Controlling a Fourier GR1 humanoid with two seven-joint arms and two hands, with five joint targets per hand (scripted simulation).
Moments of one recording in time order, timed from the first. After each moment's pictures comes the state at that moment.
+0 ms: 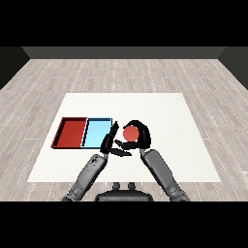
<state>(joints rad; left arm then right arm) -0.28 0.00 -0.43 -1.33 0.15 0.25 -0.26 -0.37 0.00 0.41 -1.55 -0.12 -0.42 -0.29</state>
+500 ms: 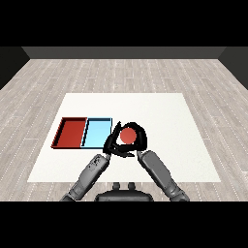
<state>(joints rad) -0.30 0.00 -0.49 -1.32 0.21 0.28 -0.27 -0.38 0.00 0.48 -1.54 -0.21 -0.46 -0.33</state>
